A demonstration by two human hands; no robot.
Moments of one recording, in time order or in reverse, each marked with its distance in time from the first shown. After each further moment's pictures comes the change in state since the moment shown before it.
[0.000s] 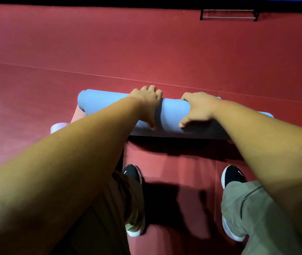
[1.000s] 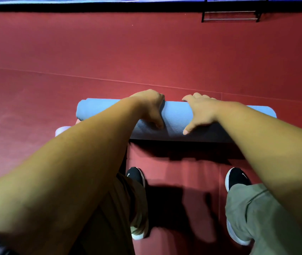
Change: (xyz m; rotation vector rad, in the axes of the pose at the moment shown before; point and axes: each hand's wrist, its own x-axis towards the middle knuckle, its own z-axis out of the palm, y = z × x) left_hand 0.005 -0.004 -0.015 -0.221 -0.034 0.007; right_hand 0.004 0.005 0.002 -0.076 -0.038 -0.004
